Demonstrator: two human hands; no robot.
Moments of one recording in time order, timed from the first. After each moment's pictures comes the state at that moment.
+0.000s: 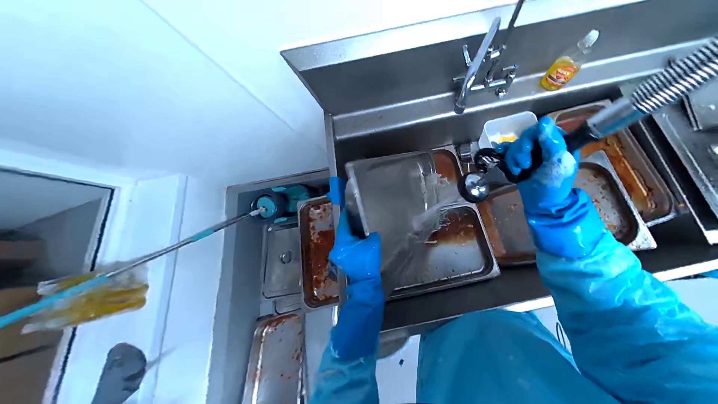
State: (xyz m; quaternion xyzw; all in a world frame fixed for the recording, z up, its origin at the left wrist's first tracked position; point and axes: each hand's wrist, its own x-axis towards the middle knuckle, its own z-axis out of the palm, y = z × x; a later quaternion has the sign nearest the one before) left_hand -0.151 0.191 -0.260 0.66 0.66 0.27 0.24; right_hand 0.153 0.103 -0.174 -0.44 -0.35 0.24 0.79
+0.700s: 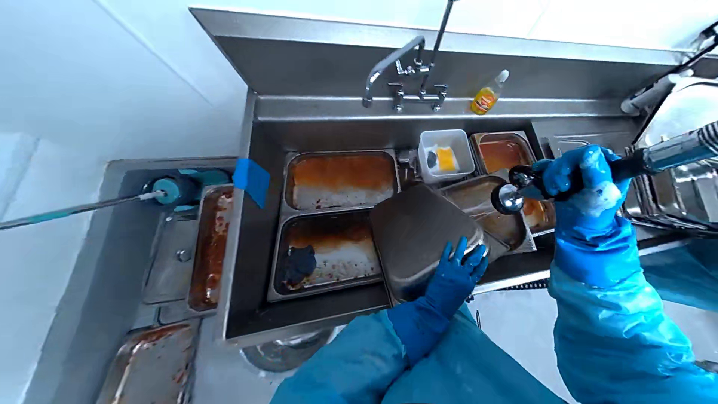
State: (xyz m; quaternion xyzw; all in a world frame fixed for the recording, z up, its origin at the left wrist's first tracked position) left_hand 0.092 -0.117 -0.313 0.97 0.10 0.11 0.18; right_hand 0.308 -0.100 -0.113 -0.50 -0.44 0.15 0.73
